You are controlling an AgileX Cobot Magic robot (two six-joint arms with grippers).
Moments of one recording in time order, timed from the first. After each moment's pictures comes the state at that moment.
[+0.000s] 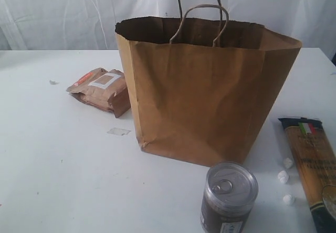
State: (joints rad) left arm 0.06 0.00 0.02 0.13 0.35 -0.24; right arm 0.03 0.04 -0.31 -0.36 -0.36 0.72
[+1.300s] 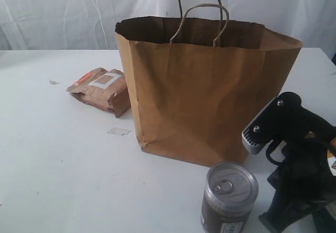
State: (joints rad) left arm 0.06 0.00 0.02 0.13 0.38 -0.36; right arm 0.66 1.06 -0.62 -0.17 0.75 -0.04
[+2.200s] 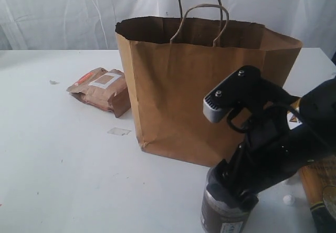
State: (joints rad) left arm 0.06 0.00 0.02 0.13 0.38 -0.36; right arm 0.66 1.21 -0.82 0.14 0.82 -0.24
